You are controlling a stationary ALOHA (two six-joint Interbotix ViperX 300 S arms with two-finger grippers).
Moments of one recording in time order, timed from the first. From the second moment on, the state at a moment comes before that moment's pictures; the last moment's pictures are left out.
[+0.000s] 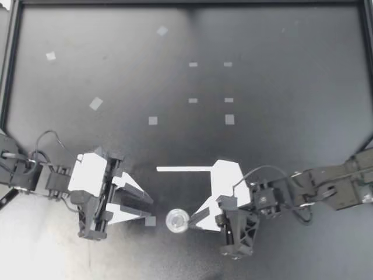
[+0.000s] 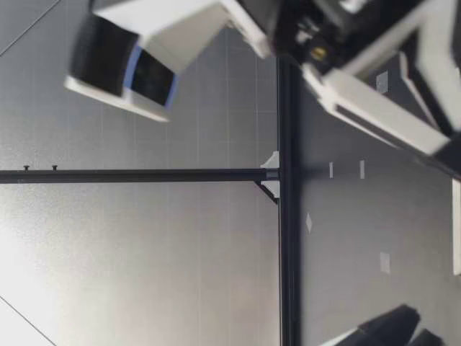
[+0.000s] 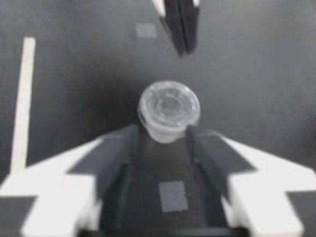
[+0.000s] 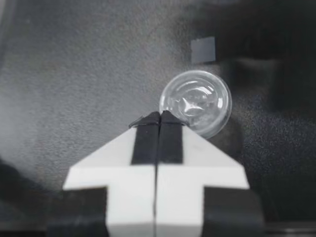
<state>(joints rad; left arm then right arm) -0.23 -0.01 1.06 -0.01 -0.59 -0.16 0.20 0.20 0.70 0.00 -0.29 0.36</state>
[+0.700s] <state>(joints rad) -0.25 0.16 0.98 -0.01 -0.59 -0.18 0.18 0.25 0.67 0.00 -0.29 0.37</state>
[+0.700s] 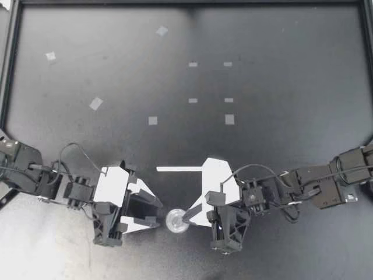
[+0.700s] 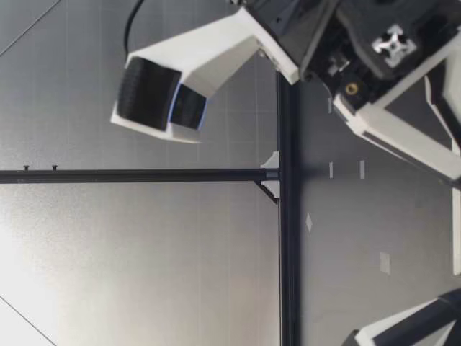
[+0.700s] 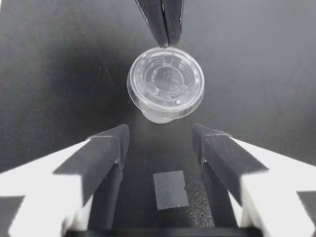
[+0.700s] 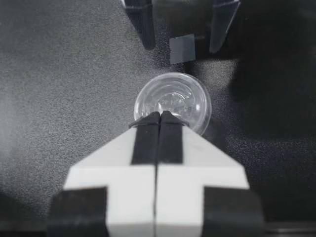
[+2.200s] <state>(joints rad) -0.27 0.27 0.86 -0.01 -0.53 -0.27 0.18 0.29 0.67 0.00 -0.24 0.41</state>
